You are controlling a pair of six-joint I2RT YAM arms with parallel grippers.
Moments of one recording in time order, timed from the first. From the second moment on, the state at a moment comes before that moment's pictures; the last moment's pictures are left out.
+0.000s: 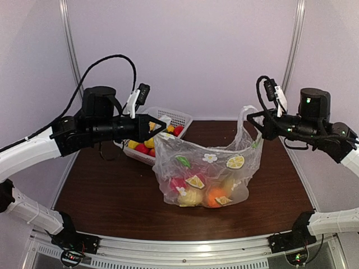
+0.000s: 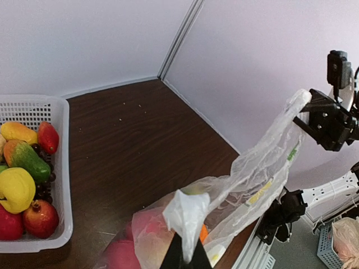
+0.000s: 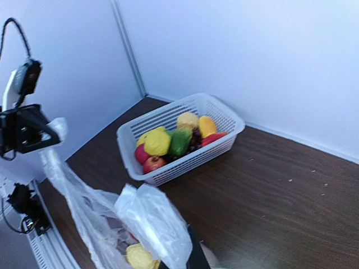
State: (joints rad) left arm -0.91 1.30 1.23 -0.25 0.13 -0.44; right arm 0.68 0.91 1.08 -0.44 -0.13 0.18
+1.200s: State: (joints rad) left arm -0.86 1.38 1.07 0.01 0.35 -0.21; right arm 0.47 0.81 0.96 -0.50 0.08 0.40
